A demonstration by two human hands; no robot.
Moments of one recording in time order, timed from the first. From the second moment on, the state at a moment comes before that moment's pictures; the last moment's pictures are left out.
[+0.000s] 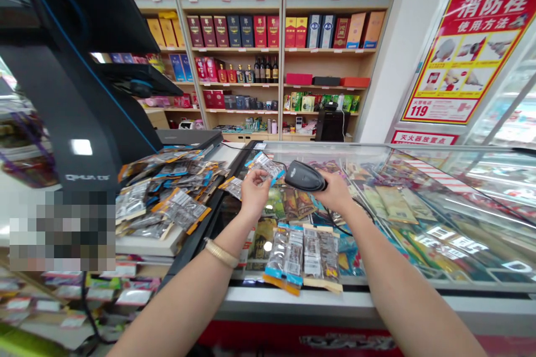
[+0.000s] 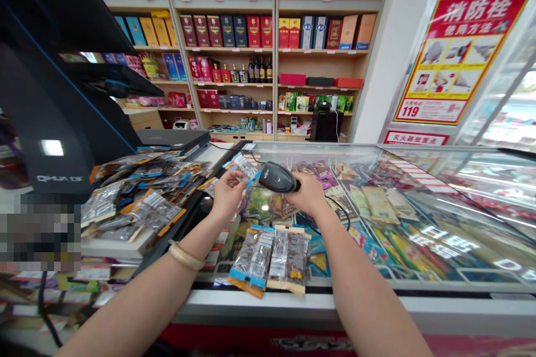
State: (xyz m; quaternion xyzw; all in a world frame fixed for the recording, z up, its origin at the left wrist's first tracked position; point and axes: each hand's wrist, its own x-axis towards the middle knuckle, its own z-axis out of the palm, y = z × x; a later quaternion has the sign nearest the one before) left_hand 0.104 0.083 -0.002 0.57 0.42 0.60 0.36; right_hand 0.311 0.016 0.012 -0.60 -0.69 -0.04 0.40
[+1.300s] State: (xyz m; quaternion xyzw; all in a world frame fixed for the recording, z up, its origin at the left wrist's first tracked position) left_hand 0.100 -0.015 0.019 0.98 0.06 0.01 0.19; right_hand 0.318 0.021 0.010 -0.64 -0.63 -0.10 0.44
